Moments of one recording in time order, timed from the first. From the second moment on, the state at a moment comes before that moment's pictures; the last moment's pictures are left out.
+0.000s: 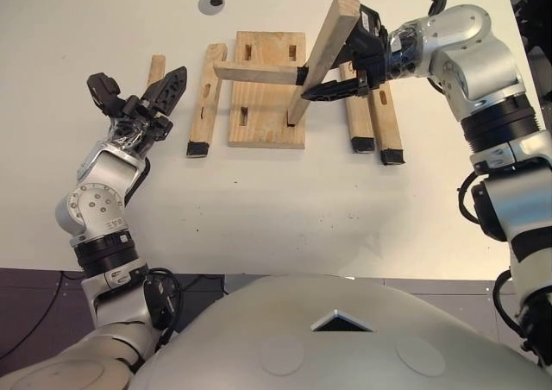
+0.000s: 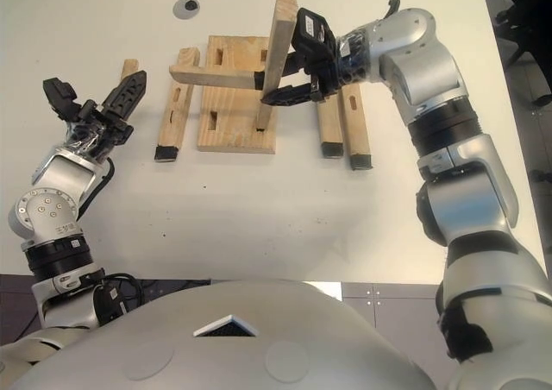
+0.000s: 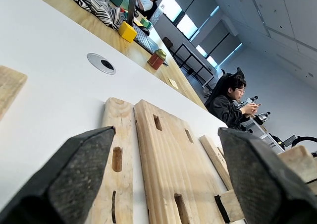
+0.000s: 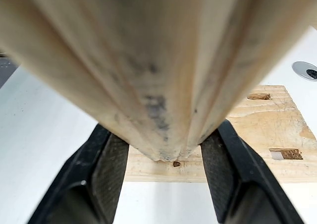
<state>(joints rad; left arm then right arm) -0.04 0.31 0.42 -0.04 -0.88 0.70 -0.46 -0.79 -0.50 0.49 0.53 0.36 0.22 1.29</state>
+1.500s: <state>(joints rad) -0.09 0.32 0.41 0.02 -0.83 0.63 -0.45 -0.37 -0.74 0.54 0.03 0.23 0.46 1.05</state>
